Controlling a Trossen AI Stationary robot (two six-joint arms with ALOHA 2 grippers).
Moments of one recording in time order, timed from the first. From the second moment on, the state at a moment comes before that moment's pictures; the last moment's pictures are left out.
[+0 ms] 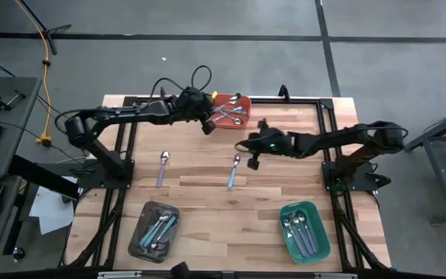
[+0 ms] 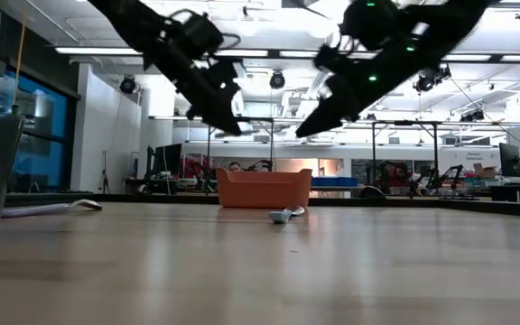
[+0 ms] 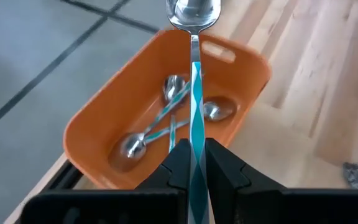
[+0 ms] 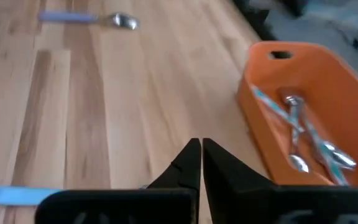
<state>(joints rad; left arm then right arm) 0.49 1.59 1.04 -0.11 -0.09 0.04 -0.14 1.47 0.72 0.22 0.19 -0.09</state>
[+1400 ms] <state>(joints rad) 0.39 1.85 1.30 -0.27 -0.19 0.06 -0.16 1.19 0.51 0.31 0.18 -0.04</state>
